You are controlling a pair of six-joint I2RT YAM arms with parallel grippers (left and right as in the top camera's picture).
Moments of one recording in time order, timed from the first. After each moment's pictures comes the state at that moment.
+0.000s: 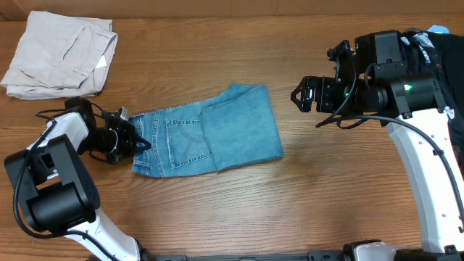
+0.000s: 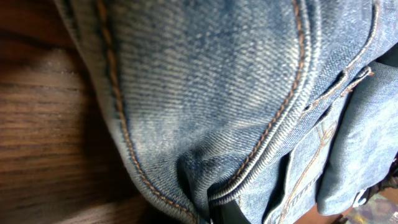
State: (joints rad) left arm 0.38 1.96 1.14 -0.84 0.61 0.10; right arm 0.15 1.49 1.57 -1.16 -0.36 0.23
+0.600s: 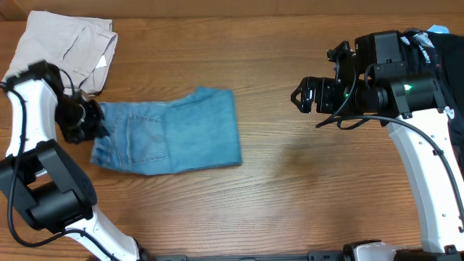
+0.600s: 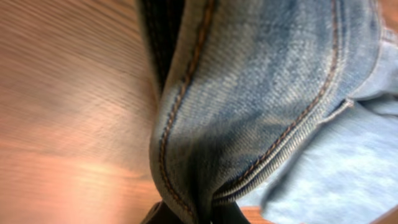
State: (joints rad) left arm 0.42 1.99 1.66 -1.35 0.20 -0.15; right arm 0.15 1.49 1.57 -1.17 -0.36 0.23
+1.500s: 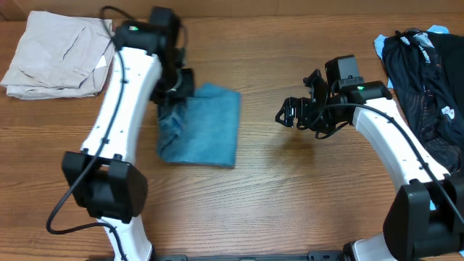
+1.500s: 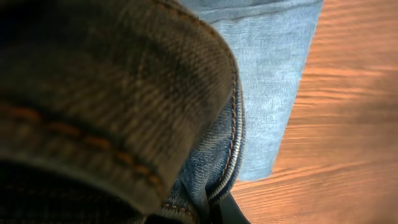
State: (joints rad) left arm -0.23 1.99 2.00 -1.49 0.12 -0.24; right arm 0.15 1.68 1.26 -0.88 -0.47 0.23
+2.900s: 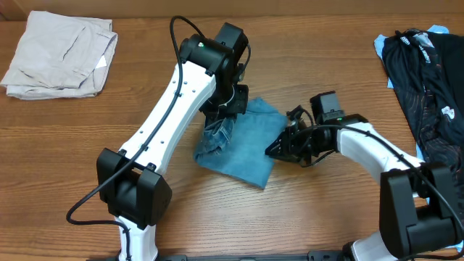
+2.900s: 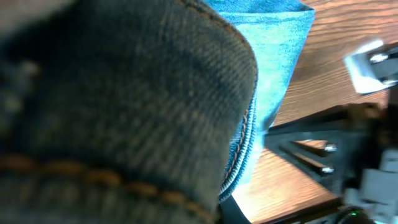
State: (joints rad) left arm -0.50 2.02 2.00 -1.44 0.20 -0.36; right arm 0.21 1.71 0.92 -0.58 -0.82 0.40
